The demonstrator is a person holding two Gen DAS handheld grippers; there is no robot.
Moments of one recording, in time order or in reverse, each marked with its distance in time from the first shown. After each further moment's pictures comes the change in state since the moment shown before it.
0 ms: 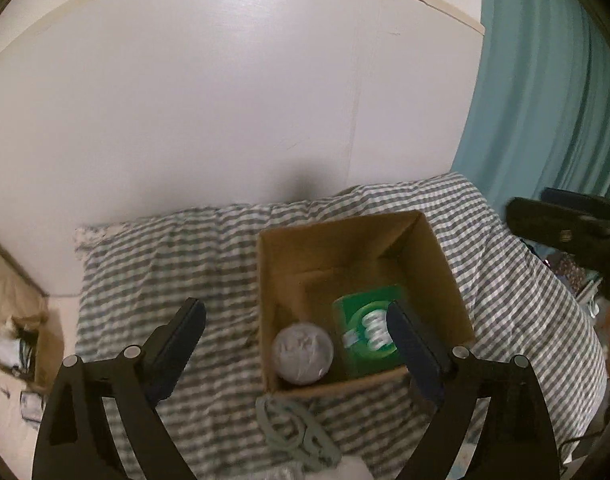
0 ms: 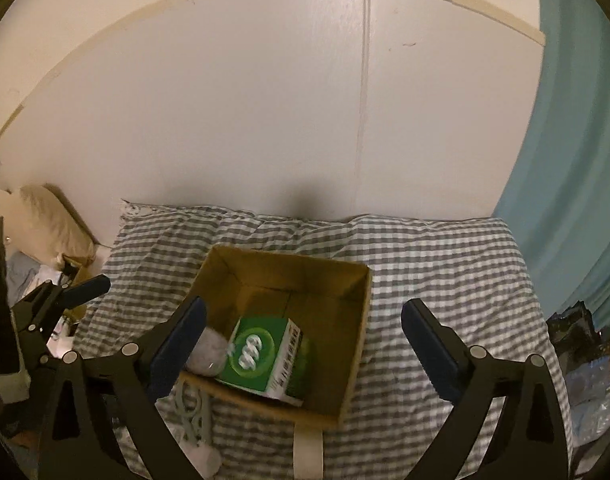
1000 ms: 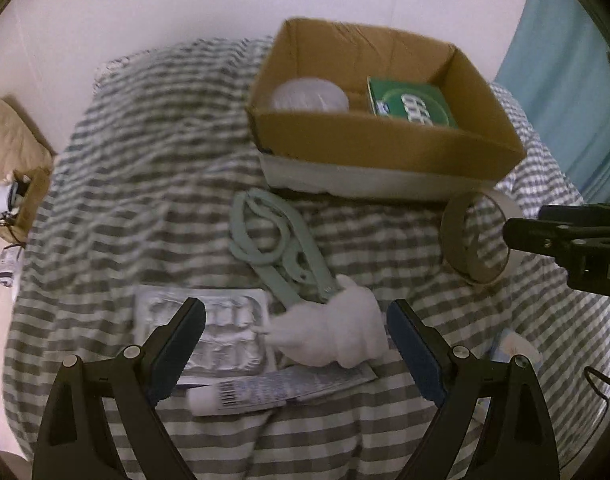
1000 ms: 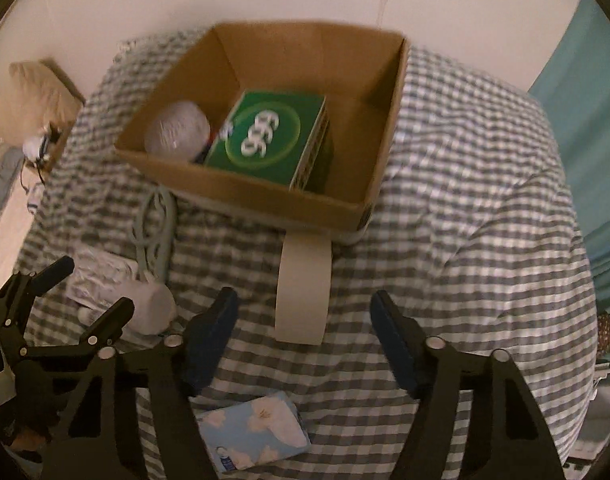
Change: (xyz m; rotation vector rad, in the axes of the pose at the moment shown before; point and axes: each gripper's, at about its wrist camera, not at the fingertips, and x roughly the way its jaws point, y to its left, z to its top) left arm 0.041 -0.032 -0.158 -0.157 0.300 0.083; right arm 0.084 -0.004 -0.138 -0.131 0.467 0.014
